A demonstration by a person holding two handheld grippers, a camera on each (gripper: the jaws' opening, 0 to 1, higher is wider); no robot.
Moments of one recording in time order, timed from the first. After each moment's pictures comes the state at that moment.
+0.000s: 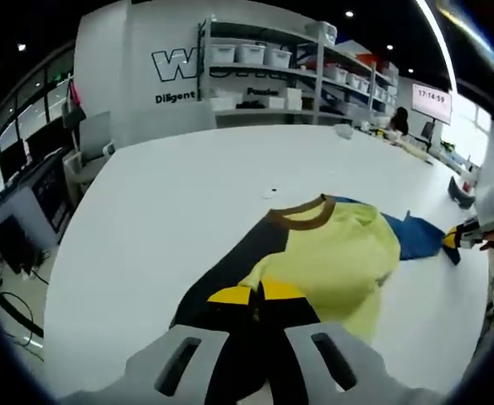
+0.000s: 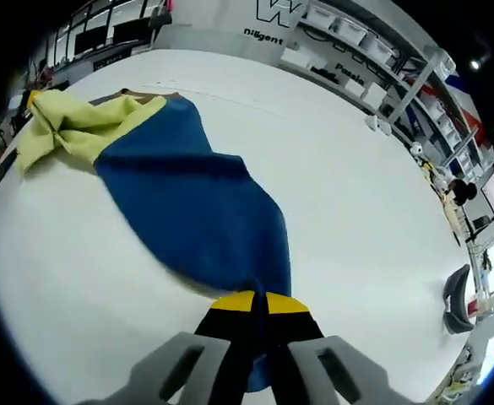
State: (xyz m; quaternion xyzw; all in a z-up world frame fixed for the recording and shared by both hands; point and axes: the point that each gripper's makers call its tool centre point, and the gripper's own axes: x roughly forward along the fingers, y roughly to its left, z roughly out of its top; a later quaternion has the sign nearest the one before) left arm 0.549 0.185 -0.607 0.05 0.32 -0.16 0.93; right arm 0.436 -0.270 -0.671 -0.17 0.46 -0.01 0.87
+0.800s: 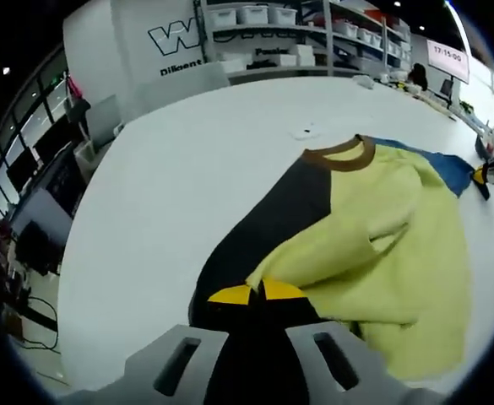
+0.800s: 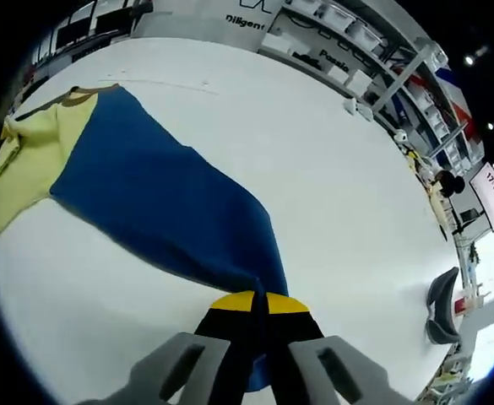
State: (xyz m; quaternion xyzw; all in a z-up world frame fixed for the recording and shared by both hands) left arm 0.549 0.217 -0.657 0.13 0.39 -0.12 0.90; right arm 0.467 -0.343 -0.675 -0.18 0.48 -0.05 0.86
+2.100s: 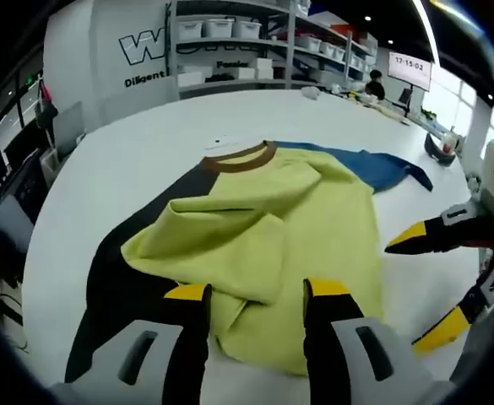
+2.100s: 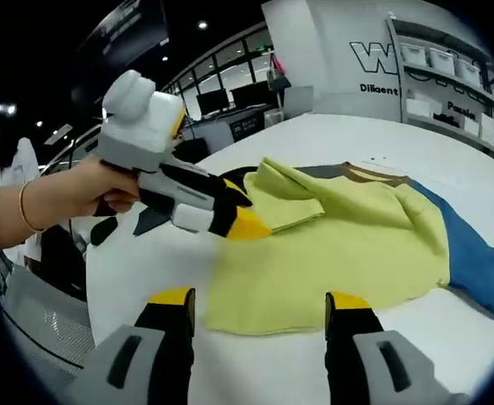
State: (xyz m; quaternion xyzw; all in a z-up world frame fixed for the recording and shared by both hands) left arm 0.472 0.129 -0.657 0.11 0.36 -0.23 0.89; right arm 0.380 0.068 -0.642 -0.04 0.33 0.38 0.86
